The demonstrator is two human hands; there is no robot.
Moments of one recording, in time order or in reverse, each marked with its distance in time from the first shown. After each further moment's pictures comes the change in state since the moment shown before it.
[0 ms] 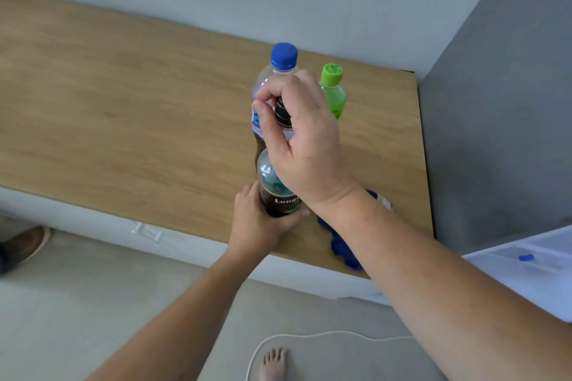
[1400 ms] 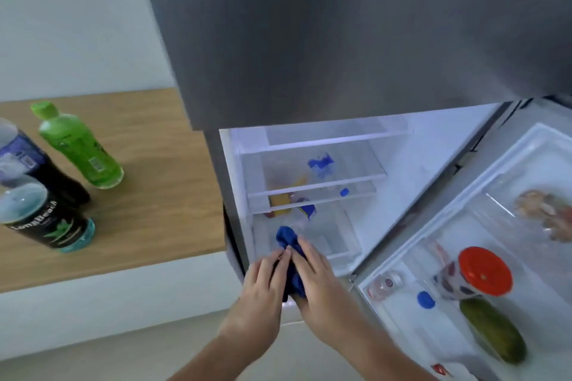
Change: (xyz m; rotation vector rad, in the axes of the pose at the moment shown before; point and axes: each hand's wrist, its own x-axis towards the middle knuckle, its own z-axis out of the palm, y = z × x) left_hand -0.259 0.134 0.250 0.719 -0.517 0.823; right_hand -0.367 0.025 -0.354 -0.415 -0.483 0.752
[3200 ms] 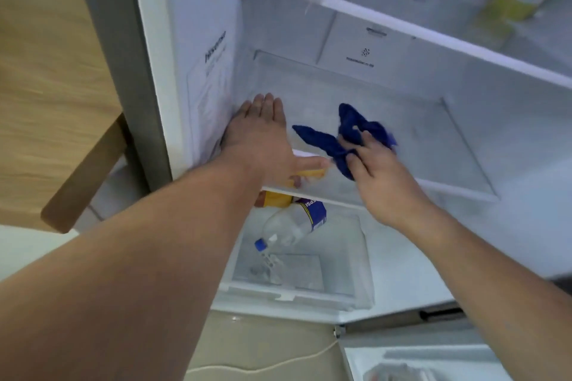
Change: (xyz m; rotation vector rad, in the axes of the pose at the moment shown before) left_hand 0.274 -0.154 0.151 0.185 -0.085 -0.500; right_hand 0.272 0.240 0.043 -0.229 0.127 -0.152
